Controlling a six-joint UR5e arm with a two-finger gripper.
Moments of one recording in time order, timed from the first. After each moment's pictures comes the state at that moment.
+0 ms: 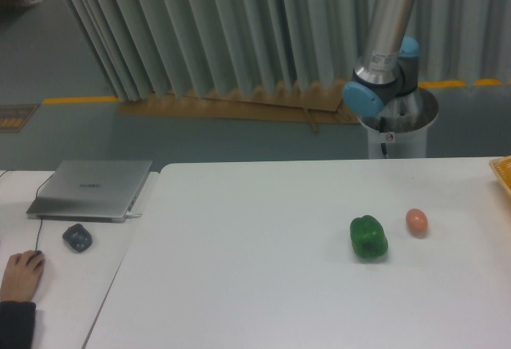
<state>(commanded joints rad) 3.18 -1.83 -1.82 -1.10 1.33 1.87</state>
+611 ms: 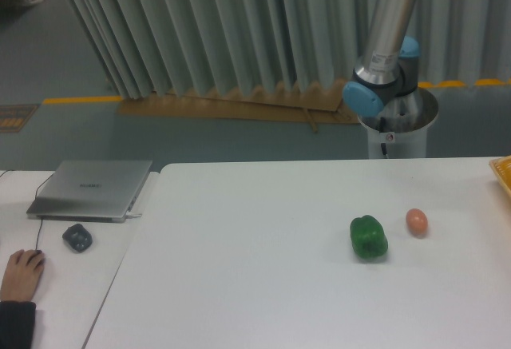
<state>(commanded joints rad) 3.18 -1.83 -1.80 -1.11 1.33 1.87</state>
